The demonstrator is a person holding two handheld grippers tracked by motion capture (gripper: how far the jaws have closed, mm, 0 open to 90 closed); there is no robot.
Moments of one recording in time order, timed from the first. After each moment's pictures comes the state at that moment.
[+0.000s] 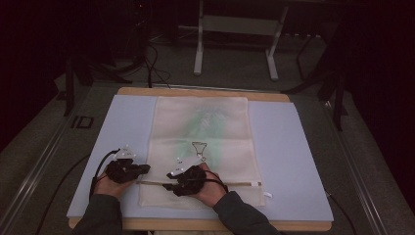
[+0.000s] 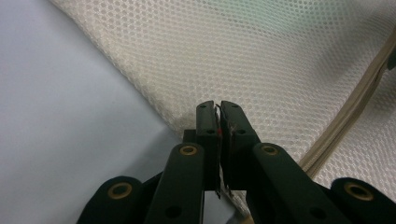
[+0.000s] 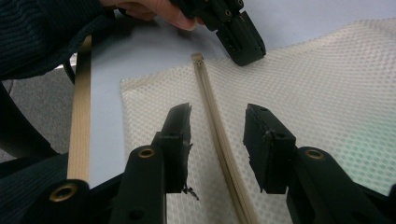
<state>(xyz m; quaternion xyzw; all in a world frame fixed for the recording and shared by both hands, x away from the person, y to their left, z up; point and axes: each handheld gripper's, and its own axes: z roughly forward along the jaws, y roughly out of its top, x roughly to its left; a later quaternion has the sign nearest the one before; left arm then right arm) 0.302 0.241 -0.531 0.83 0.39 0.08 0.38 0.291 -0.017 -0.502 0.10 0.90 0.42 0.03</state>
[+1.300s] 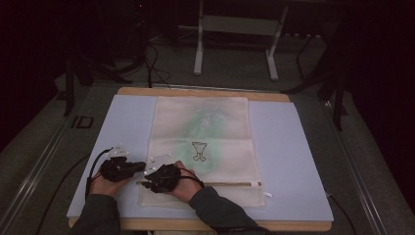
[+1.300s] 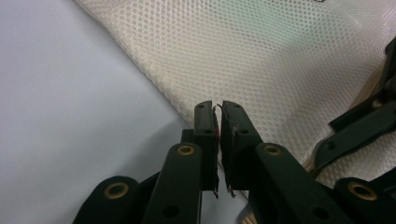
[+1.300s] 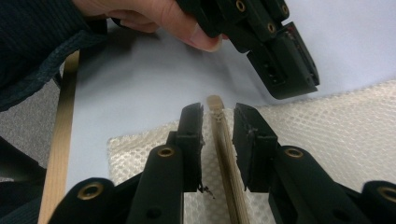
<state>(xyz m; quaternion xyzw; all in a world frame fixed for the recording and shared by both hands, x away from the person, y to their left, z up) 0.301 0.256 -0.526 0.82 0.41 0.09 0.40 0.298 0.053 -0.516 0.08 0.91 0.40 0.02</state>
